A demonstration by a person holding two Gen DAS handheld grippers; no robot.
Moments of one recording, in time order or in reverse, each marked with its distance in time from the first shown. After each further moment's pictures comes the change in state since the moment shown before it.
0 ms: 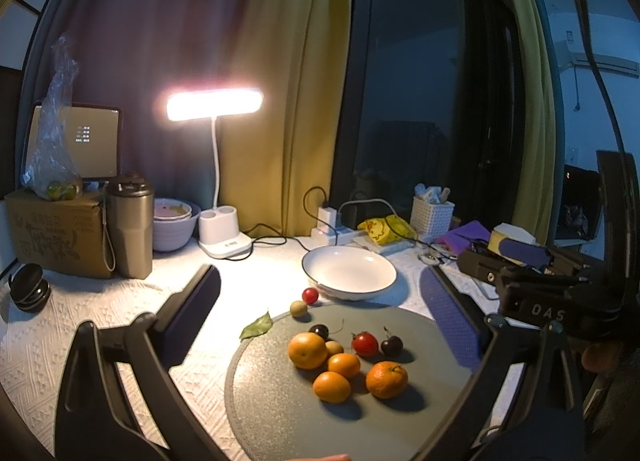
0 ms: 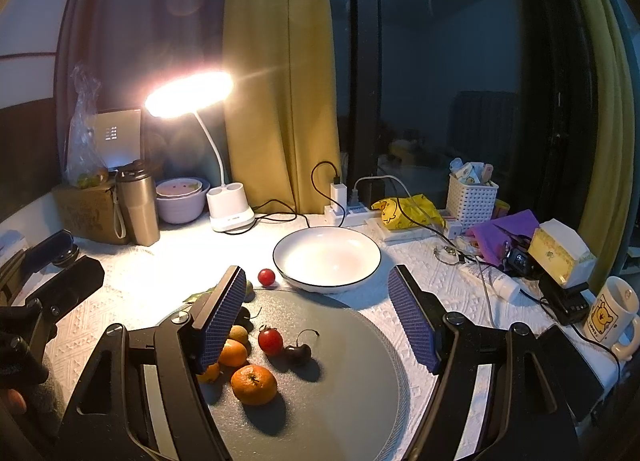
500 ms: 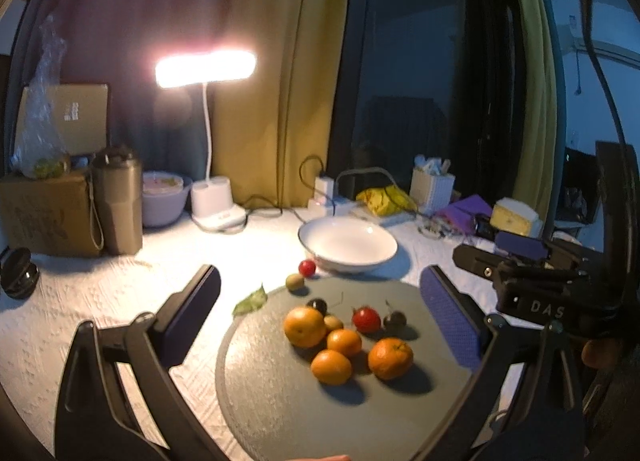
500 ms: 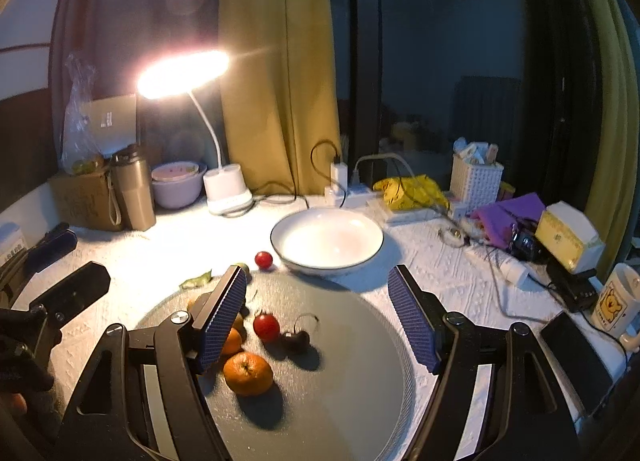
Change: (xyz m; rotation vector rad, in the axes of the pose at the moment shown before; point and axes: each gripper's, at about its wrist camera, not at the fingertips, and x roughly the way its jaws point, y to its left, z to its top) left arm 0.022 0.001 -0.018 0.000 0.110 -0.012; right arm 0.017 0.002 -0.013 0.003 0.071 0.010
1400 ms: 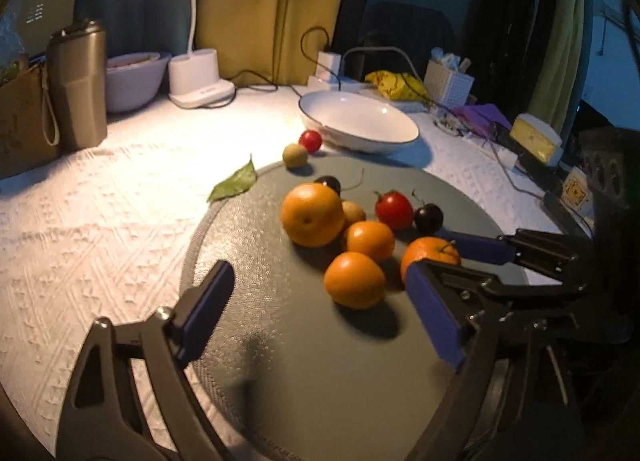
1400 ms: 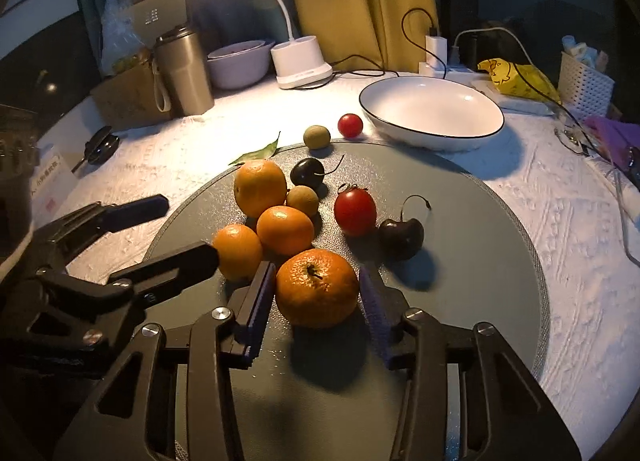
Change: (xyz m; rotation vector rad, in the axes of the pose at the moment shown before) left arm 0.081 0.015 -0.053 -0.039 0.404 -0.031; right arm 0.082 0.034 -0.061 -0.045 0.376 0.304
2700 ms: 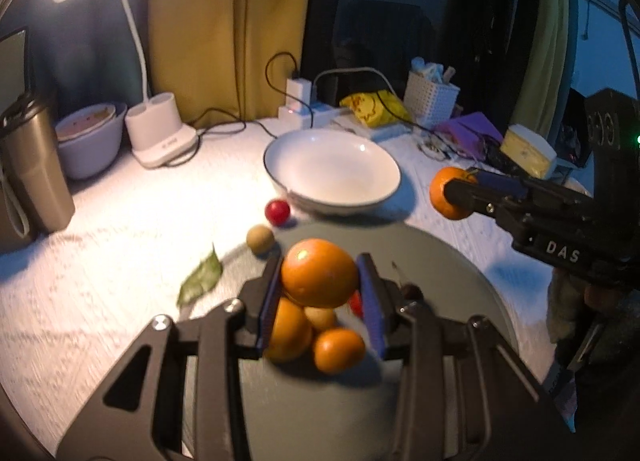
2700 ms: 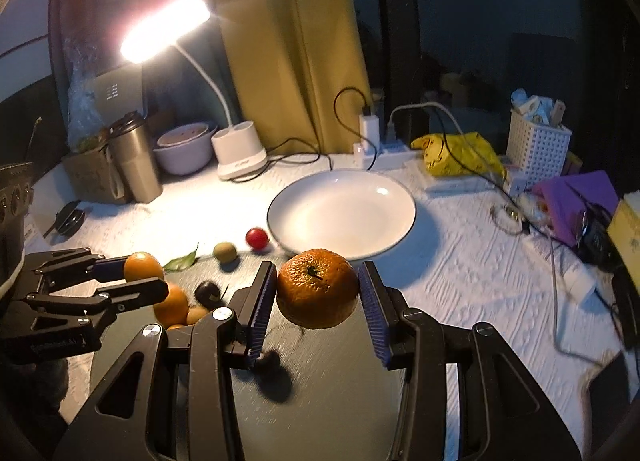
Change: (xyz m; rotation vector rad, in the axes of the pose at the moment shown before) left arm 0.016 -0.024 0.077 0.085 -0.031 -0.039; right arm -0.035 -0.084 0.067 0.013 -0.212 -0.100
